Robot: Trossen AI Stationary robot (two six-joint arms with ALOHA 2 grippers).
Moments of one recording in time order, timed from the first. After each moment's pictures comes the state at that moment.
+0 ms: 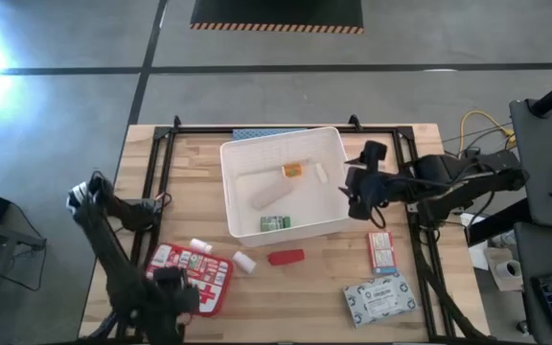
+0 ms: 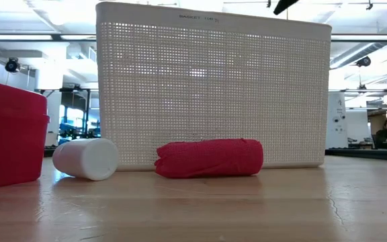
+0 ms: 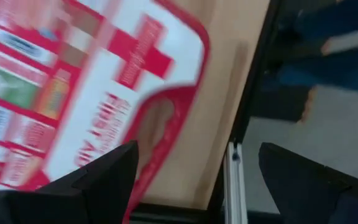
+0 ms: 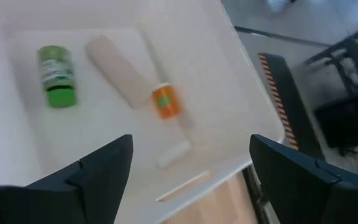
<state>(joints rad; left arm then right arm) -0.97 1.62 1.49 -1.21 -0.03 -1.21 0.23 1.26 1.42 -1.12 0.65 0.13</state>
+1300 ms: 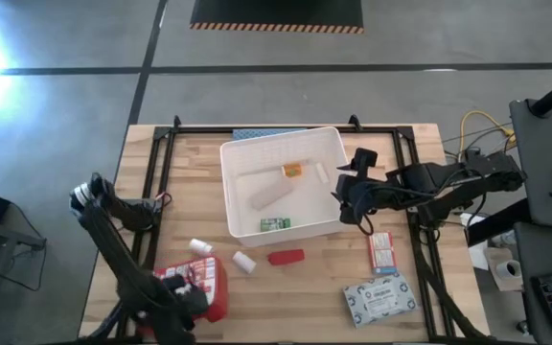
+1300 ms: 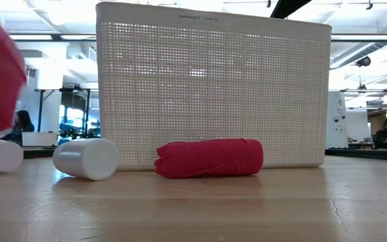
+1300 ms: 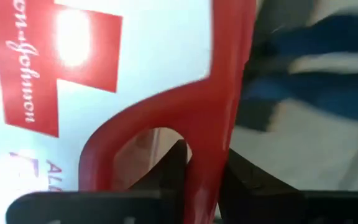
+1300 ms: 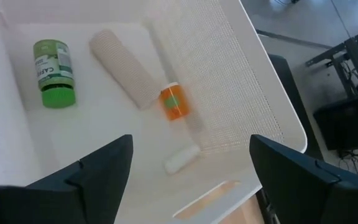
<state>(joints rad) -0.95 1.61 1.41 -1.01 0.01 -1.37 0.23 1.29 1.33 -1.01 0.66 0.12</state>
